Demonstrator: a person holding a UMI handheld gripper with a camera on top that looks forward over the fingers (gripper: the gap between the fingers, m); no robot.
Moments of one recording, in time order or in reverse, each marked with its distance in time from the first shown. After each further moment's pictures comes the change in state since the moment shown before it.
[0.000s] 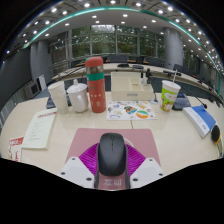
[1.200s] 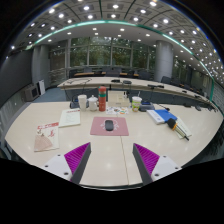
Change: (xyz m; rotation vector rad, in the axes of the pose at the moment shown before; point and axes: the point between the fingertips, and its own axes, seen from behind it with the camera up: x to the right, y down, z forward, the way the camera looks) arm -0.022 0.068 -0.437 0.102 0.095 -0.026
